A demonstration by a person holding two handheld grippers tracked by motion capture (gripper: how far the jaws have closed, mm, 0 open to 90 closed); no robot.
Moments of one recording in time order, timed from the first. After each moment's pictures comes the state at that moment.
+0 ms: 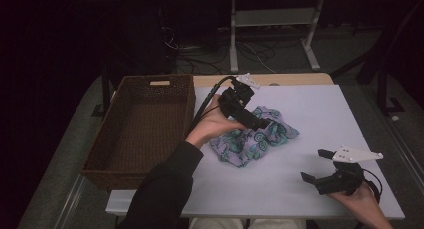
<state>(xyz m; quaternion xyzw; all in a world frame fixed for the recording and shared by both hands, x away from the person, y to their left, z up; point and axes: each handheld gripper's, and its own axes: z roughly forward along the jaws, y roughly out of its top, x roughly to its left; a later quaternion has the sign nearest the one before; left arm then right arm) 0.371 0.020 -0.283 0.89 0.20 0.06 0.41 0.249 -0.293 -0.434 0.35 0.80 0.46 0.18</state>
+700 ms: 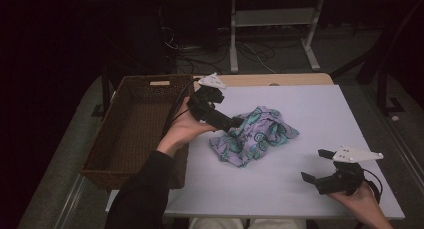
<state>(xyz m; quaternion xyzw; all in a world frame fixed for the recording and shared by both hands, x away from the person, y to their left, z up) 0.357 0.091 -0.280 0.86 0.23 0.08 0.44 0.249 -0.294 -0.435 0.35 0.80 0.46 0.18</state>
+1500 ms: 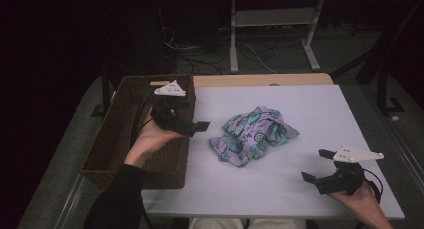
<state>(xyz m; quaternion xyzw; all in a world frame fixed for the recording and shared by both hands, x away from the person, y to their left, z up) 0.346 0.174 -0.294 0.84 0.28 0.10 0.45 0.249 -0.295 -0.435 0.35 0.80 0.46 0.18</state>
